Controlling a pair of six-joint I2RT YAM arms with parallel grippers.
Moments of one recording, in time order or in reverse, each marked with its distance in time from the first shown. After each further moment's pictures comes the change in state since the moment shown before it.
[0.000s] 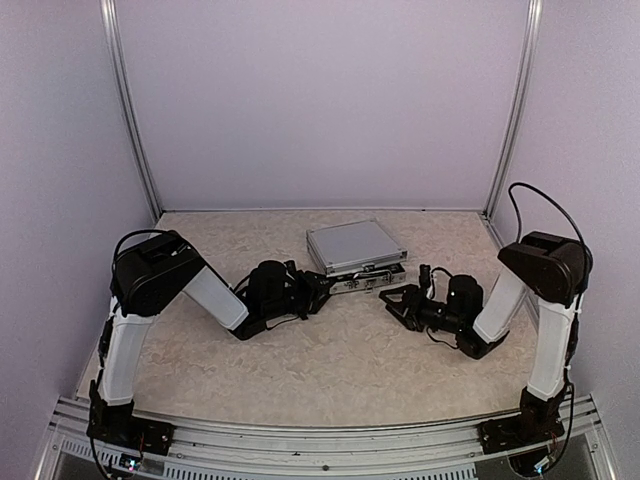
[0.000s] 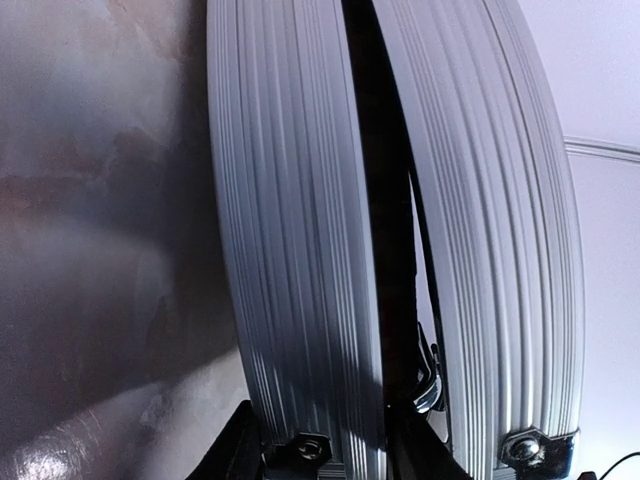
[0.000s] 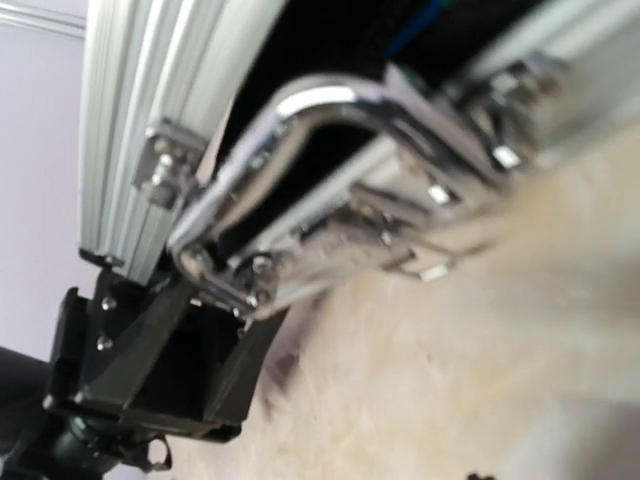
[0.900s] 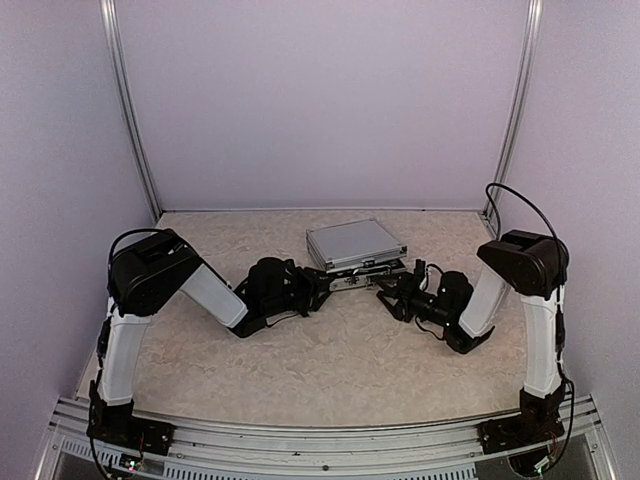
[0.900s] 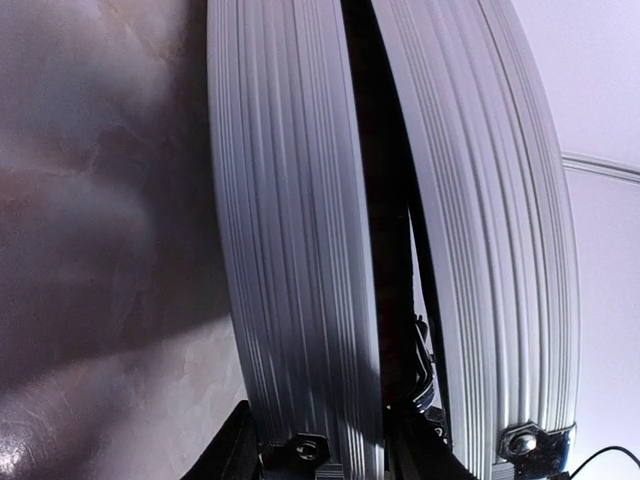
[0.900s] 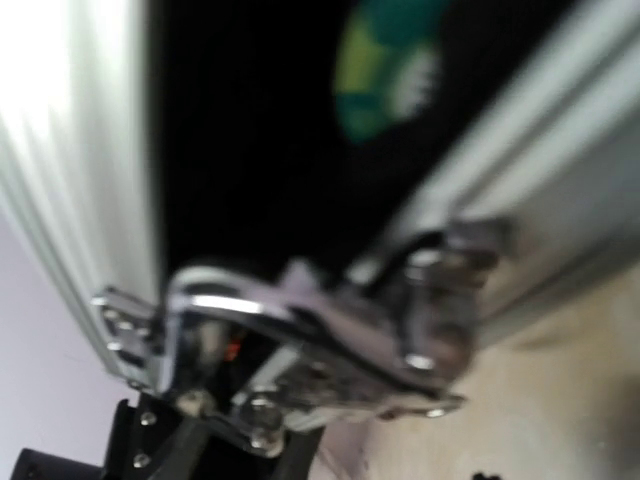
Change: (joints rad) left arm 0.003 -0.019 0.002 -0.004 -0.002 -0.062; right arm 0.000 0.159 0.122 0.172 0.047 0.237
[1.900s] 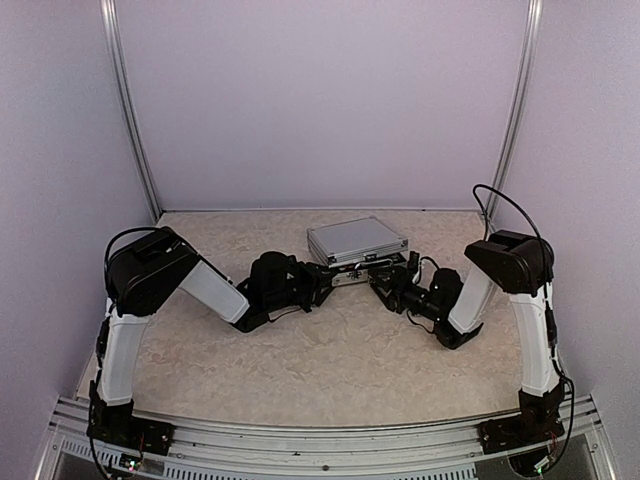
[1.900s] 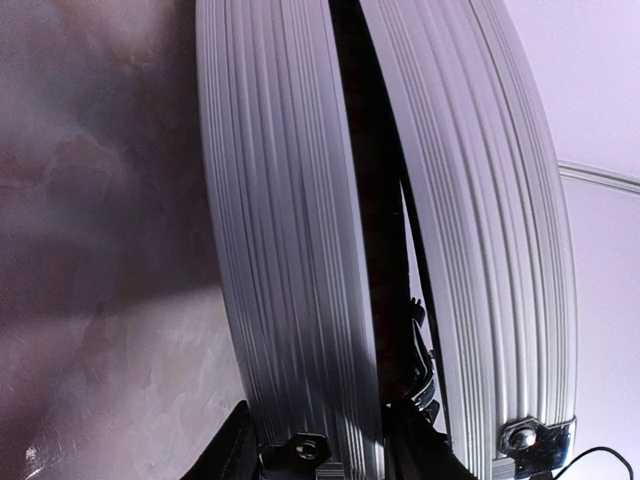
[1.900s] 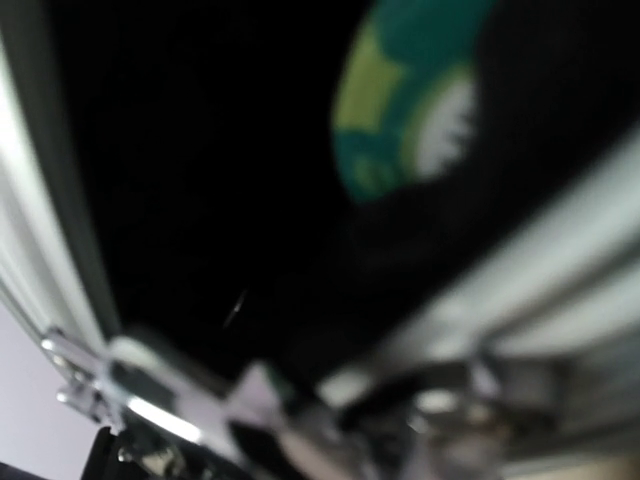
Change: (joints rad) left arm 0.000 -0.013 0.045 -0.060 -0.003 -0.027; right arm 0.001 0.113 0.121 0.072 0.012 -0.034
